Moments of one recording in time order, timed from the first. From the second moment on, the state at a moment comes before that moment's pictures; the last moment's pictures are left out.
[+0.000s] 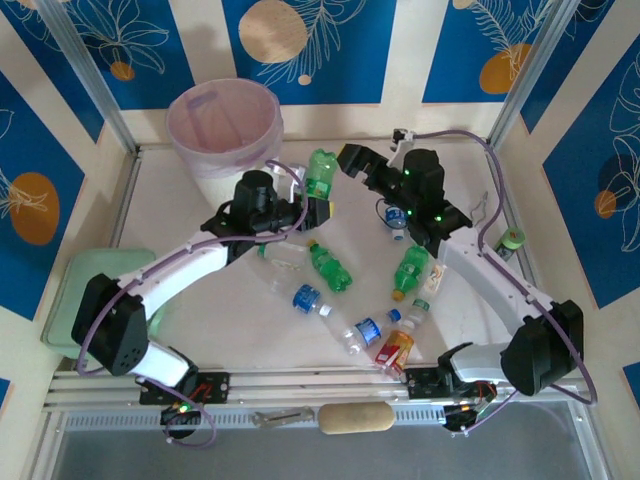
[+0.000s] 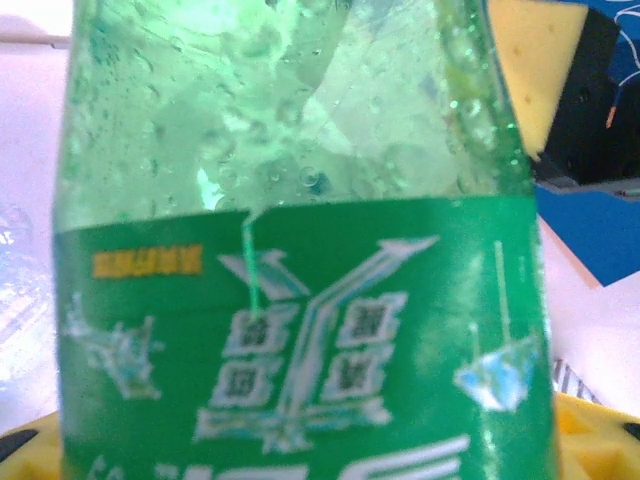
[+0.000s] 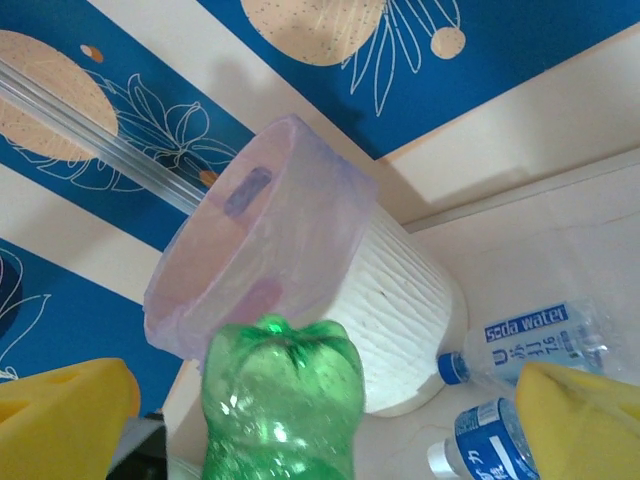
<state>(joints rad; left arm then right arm) -0.61 1.47 1.10 0.03 0.40 -0.44 0.44 1.29 1.10 0.03 -0.15 0.80</state>
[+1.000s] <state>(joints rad) -0.10 1.93 1.88 -0.44 0.25 -0.12 0.40 1.08 0.86 -0.14 -0.07 0.84</state>
